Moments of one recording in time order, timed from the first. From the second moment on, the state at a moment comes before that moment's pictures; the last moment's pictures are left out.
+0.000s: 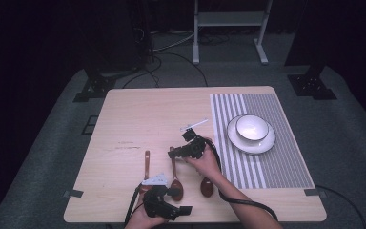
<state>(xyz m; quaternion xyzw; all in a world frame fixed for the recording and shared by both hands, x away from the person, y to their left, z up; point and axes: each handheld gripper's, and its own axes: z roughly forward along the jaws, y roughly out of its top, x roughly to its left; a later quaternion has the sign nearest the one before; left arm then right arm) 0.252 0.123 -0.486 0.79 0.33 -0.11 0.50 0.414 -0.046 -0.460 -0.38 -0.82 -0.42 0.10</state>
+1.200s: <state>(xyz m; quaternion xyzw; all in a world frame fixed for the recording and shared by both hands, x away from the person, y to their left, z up) 0.254 0.125 -0.487 0.79 0.32 -0.11 0.51 0.413 -0.080 -0.461 -0.43 -0.72 -0.50 0.21</state>
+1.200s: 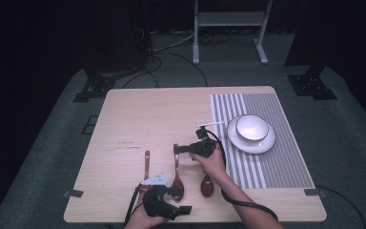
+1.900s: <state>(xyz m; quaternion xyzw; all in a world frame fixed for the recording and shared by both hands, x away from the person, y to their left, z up) 0.260 0.140 -0.477 0.76 0.33 -0.10 0.55 0.417 -0.101 -0.455 -0.45 -0.69 -0.52 0.22</state>
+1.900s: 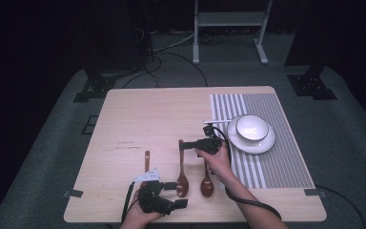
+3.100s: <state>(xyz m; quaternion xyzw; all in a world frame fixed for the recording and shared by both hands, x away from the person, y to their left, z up) 0.266 0.158 -0.473 0.75 0.35 -0.07 0.56 0.438 -0.170 -0.426 -0.51 -0.66 -0.53 0.16</state>
